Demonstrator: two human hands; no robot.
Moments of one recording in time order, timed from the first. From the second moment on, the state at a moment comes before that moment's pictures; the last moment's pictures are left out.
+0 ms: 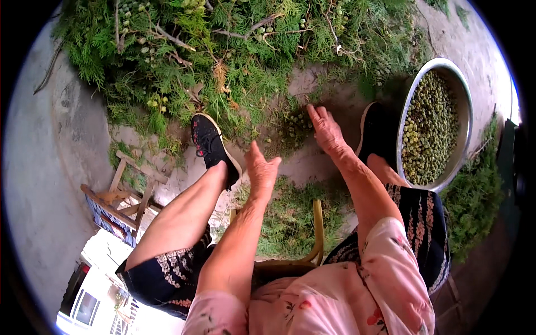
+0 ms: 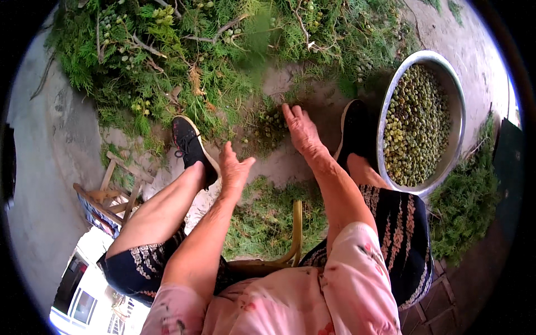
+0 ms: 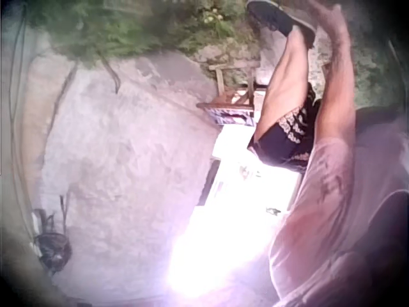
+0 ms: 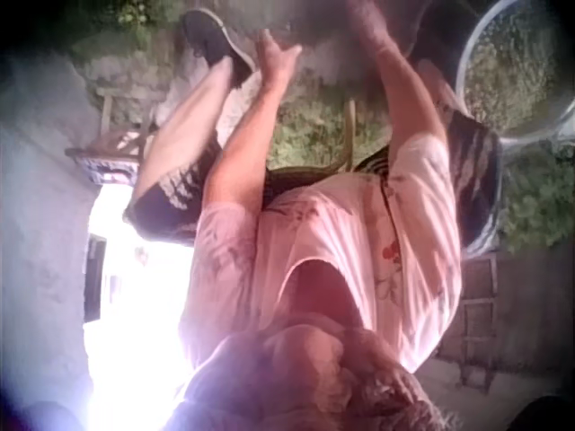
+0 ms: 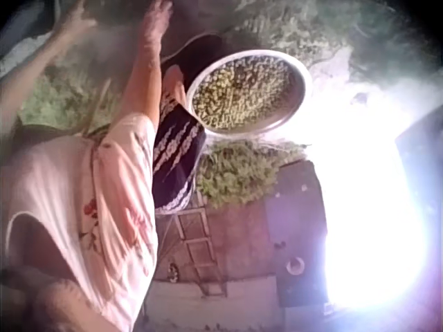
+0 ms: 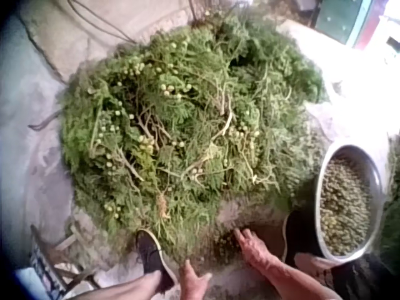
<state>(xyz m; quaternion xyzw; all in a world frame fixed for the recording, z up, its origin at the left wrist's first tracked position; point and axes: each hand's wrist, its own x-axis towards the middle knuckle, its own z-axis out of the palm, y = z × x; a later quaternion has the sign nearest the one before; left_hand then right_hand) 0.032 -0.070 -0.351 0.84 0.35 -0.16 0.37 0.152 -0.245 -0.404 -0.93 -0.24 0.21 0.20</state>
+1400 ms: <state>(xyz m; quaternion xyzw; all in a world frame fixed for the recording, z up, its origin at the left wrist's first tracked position) 0.075 -0.047 -0.316 0.16 0.44 -0.02 0.88 0.095 -0.154 -0.250 -0.89 -0.10 0.15 0.43</state>
